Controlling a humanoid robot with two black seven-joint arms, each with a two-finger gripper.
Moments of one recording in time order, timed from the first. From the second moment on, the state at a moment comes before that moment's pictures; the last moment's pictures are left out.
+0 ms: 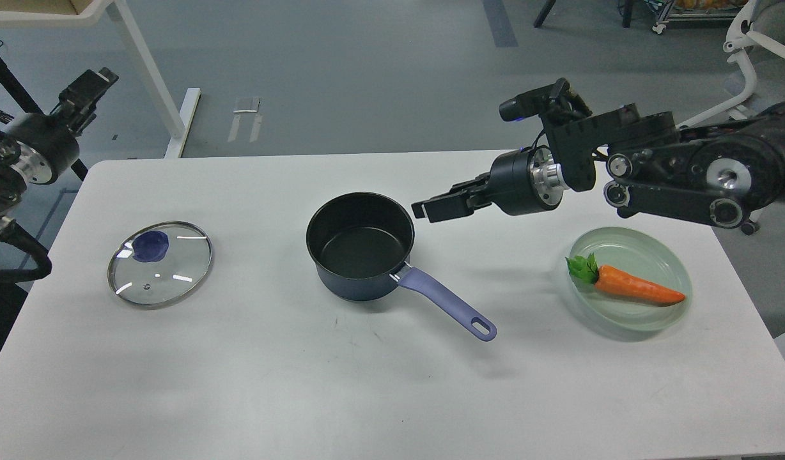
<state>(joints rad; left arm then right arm) -1.05 0.69 0.07 -0.68 0.26 0.02 -0.49 1.52 -0.48 -0.34 1.18 -0.94 0.24 0.30</state>
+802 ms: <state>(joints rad) -1.01 0.35 -0.34 -0.55 -0.22 -0.12 -0.47 0.89 -0.44 0.67 0.80 -0.05 0.21 0.30</state>
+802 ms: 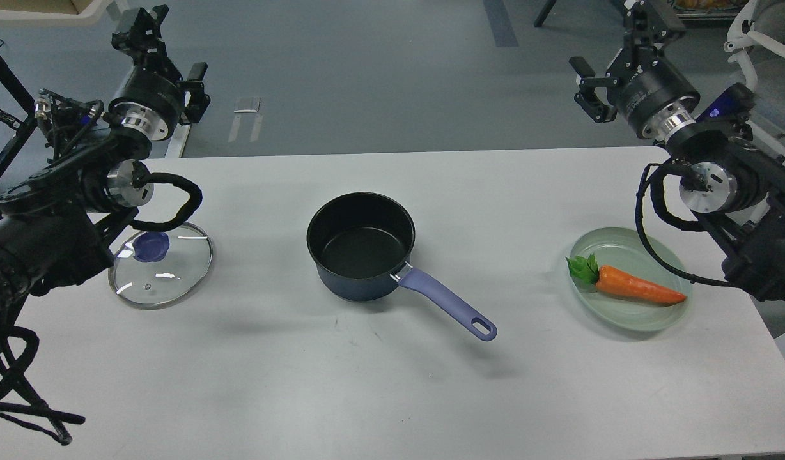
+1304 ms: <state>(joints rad) -0.87 0.31 -0.45 -0.56 -0.41 -0.19 -0.47 0.74 -0.30 0.90 0.71 0.22 0.21 0.30</state>
